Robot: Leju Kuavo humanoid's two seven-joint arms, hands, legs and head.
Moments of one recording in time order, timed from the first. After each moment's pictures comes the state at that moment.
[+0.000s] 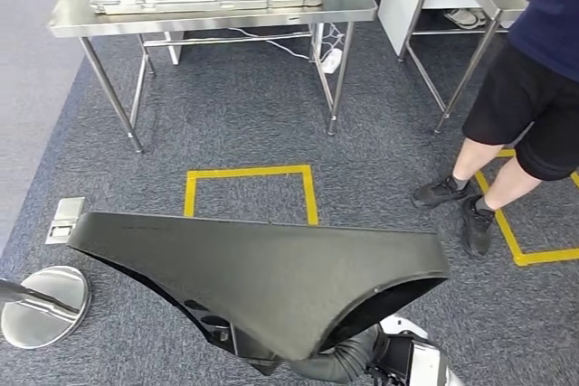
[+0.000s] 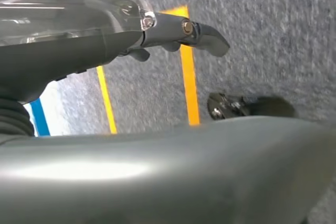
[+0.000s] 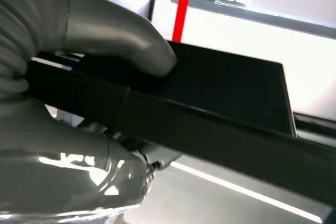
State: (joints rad) left arm -0.09 -0.14 1.26 -0.24 -1.16 -0.07 -0.18; right arm -0.06 -0.16 0.60 -1.83 -0.08 0.52 -0.63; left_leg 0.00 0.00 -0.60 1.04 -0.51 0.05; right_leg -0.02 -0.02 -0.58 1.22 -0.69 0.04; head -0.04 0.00
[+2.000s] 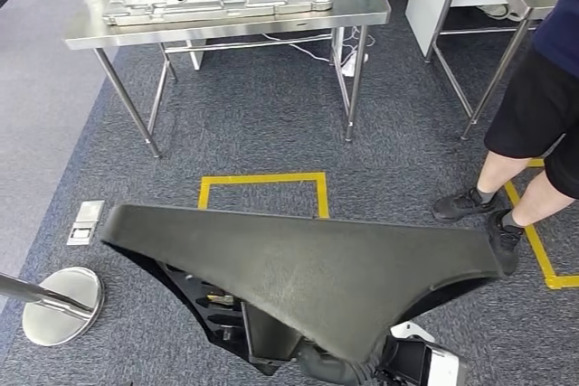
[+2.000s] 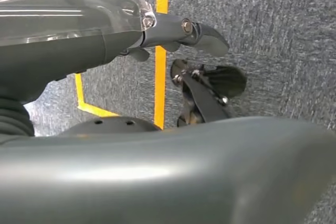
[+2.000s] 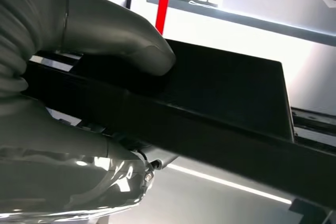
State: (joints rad) left arm -0.10 -0.14 1.34 -0.24 -1.07 -0.15 -0.25; right arm -0.03 -0.15 0.57 -1.85 -0.09 0.52 -0.64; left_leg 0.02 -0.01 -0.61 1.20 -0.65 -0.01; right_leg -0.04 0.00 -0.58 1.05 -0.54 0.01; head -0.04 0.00
